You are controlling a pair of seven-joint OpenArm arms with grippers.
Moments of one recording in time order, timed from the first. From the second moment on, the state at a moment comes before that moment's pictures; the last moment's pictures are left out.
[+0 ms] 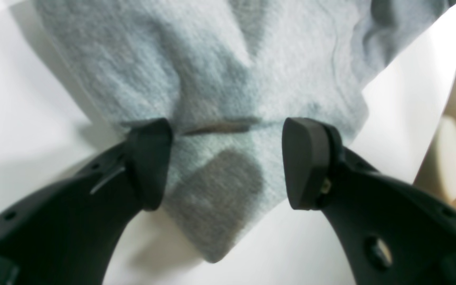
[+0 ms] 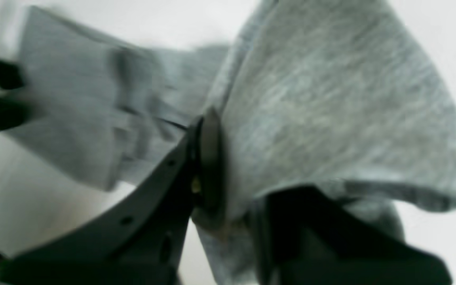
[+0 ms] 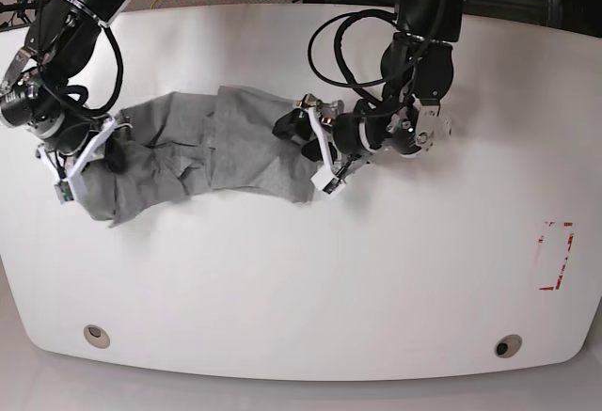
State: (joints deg) left arm -7.3 3.4 8.7 75.7 -27.1 -33.2 55.1; right arm 1.8 14.6 37.0 106.7 42.3 40.9 -83.9
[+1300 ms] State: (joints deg) left arm -7.2 5.5 5.8 82.4 -39.1 -31.2 57.2; right arm -2.8 6.6 26.5 111.1 45.7 41.0 -81.1
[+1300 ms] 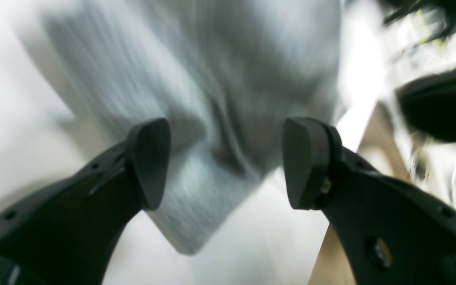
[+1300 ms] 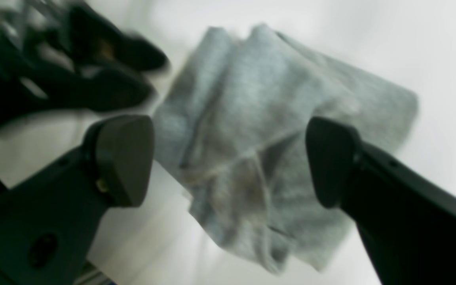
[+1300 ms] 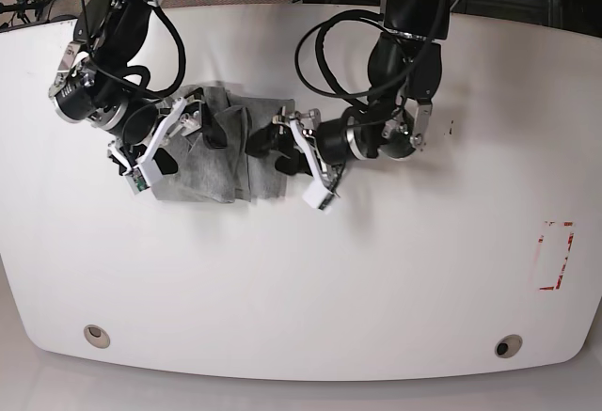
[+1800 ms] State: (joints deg) left arm -4.8 -11.5 -9.1 90.0 -51.2 -31.0 59.7; right arm -7.7 7.6 34.5 110.6 45.6 41.0 -81.1
